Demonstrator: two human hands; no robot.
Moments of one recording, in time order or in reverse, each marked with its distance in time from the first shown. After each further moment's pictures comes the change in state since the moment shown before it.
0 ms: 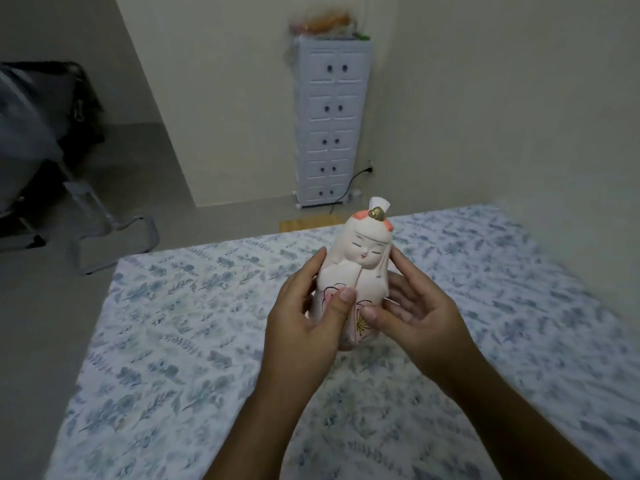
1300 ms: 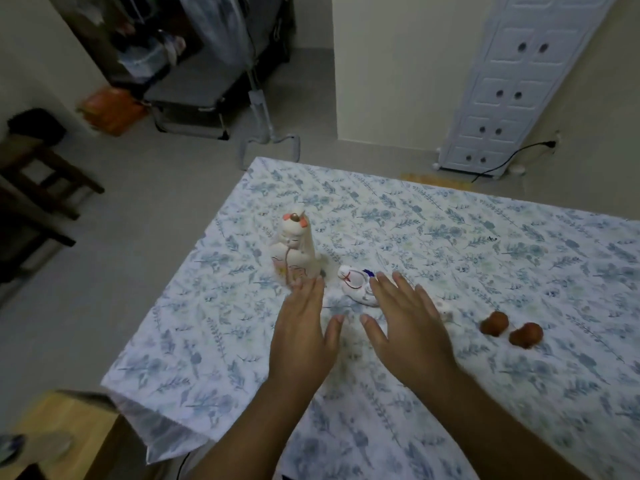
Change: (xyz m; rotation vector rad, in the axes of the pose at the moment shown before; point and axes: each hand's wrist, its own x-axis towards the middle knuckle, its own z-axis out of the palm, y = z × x) left_hand -0.104 -0.108 0.012 0.969 0.351 -0.283; right_hand 0.008 0.136 0.014 -1.031 -0.514 -0.368
